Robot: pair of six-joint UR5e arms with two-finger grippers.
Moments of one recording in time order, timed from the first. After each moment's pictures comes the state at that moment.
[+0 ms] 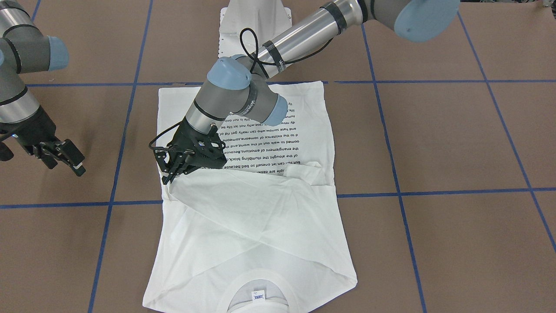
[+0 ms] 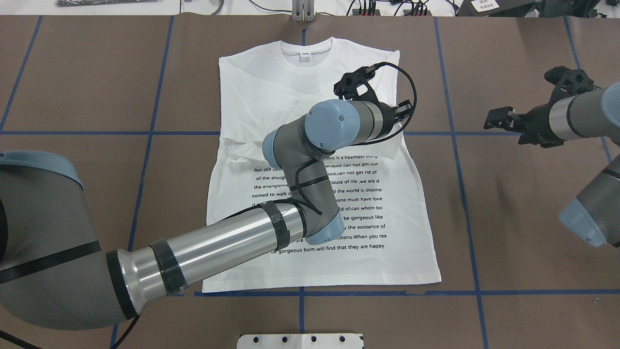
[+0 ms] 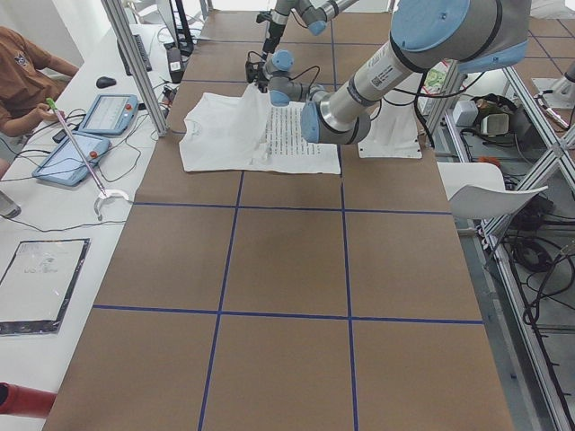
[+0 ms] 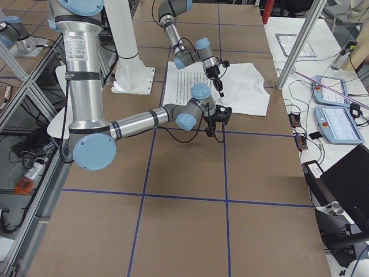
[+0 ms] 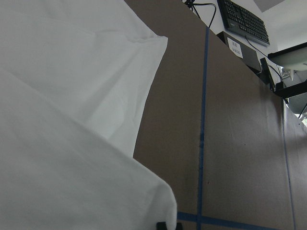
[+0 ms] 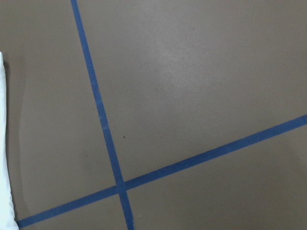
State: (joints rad) left arm -0.48 -2.81 -0.73 -2.66 -1.56 -1.65; right arm 0.92 -1.51 1.75 -0.95 1.93 1.34
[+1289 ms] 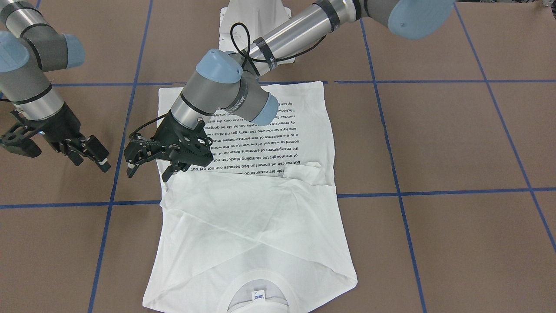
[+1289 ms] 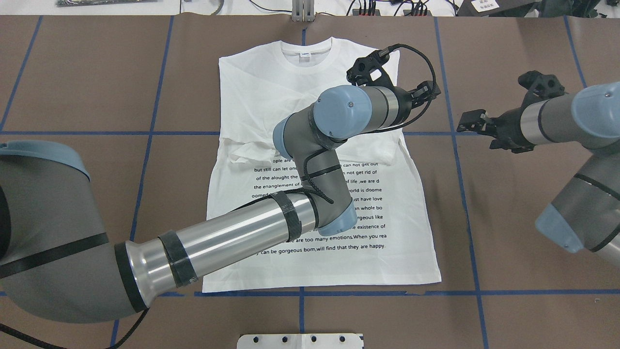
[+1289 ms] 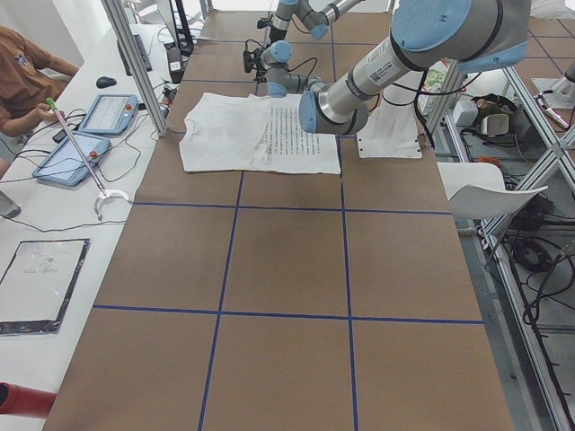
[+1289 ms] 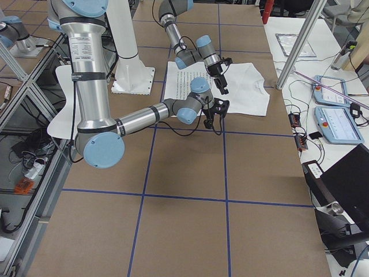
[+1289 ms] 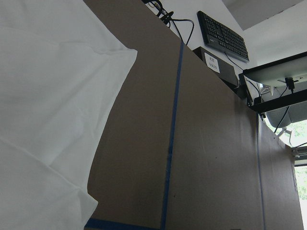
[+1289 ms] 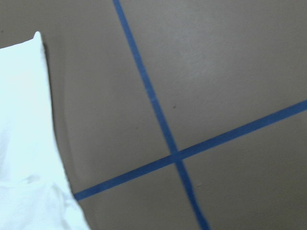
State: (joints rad) left arm -0.50 -2.85 -0.74 -2.71 -1.60 -1.68; right arm 0.82 -1.44 1.78 -0.95 1.89 1.51
